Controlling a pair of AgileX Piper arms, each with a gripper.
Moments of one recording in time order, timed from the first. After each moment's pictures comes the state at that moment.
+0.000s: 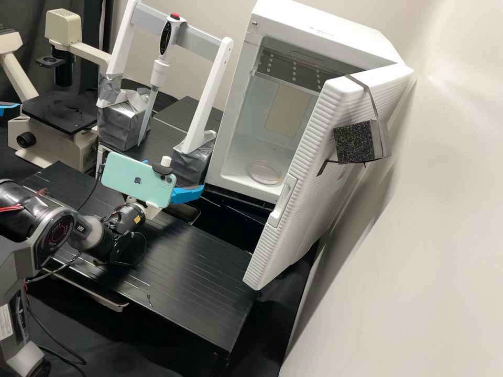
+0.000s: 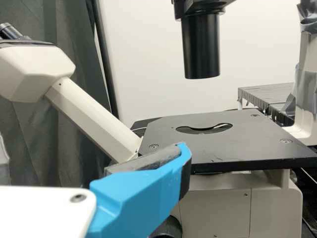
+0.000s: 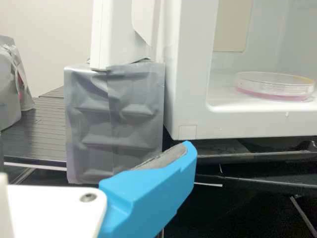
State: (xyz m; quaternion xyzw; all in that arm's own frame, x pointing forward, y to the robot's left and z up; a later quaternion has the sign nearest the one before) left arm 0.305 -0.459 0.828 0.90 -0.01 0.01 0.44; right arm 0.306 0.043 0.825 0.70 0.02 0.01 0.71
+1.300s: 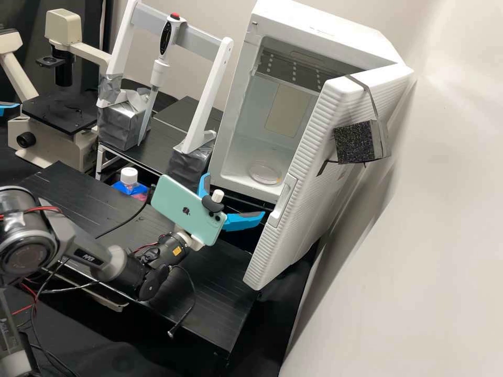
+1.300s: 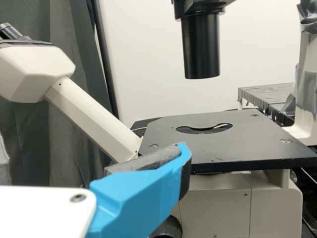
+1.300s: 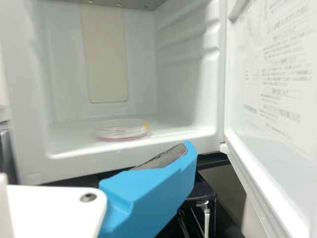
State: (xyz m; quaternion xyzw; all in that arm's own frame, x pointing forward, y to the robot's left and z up) left arm 0.305 -0.459 0.828 0.90 -0.01 0.01 0.44; right arm 0.272 -0.029 0.934 0.72 -0.10 0.10 0.68
